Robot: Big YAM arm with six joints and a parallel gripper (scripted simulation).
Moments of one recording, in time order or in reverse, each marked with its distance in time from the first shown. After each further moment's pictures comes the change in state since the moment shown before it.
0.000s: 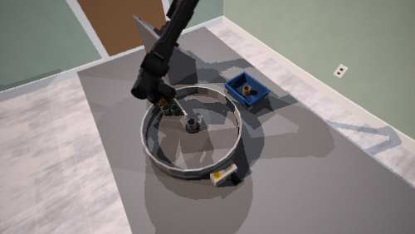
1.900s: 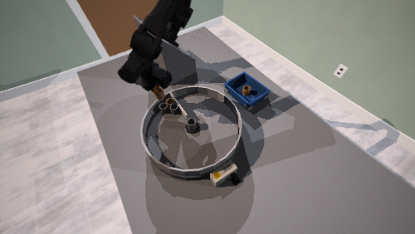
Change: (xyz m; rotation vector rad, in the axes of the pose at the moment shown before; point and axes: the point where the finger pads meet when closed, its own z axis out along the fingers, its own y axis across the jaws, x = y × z) arm 0.000 0.000 -0.077 0.000 -0.003 0.004
